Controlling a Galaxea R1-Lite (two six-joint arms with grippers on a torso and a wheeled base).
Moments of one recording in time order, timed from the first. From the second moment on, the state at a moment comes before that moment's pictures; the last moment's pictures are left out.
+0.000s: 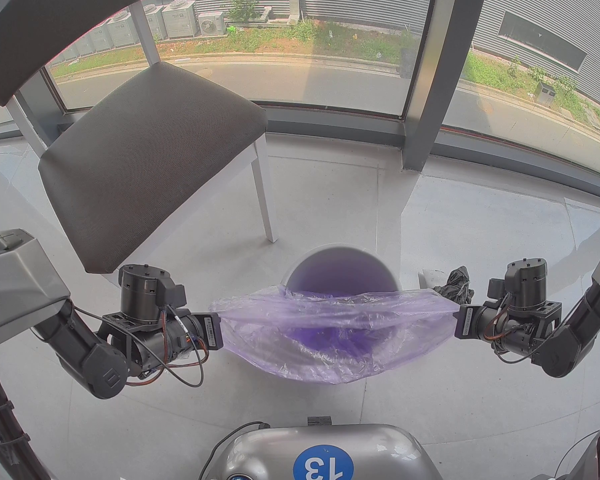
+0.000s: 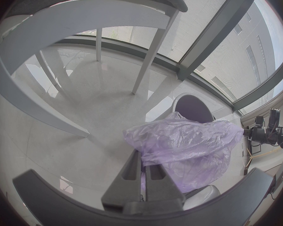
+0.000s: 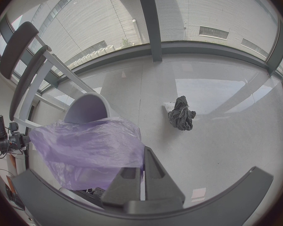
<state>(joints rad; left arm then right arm) -0.37 1.97 -0.57 -0.86 -0.01 -0.30 0.26 1.96 -0.47 -0.95 -0.05 0.33</state>
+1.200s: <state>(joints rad) -0.43 2.11 -0.76 -0.86 0.01 -0.30 0.30 2.09 -0.48 -1.13 -0.06 0.33</state>
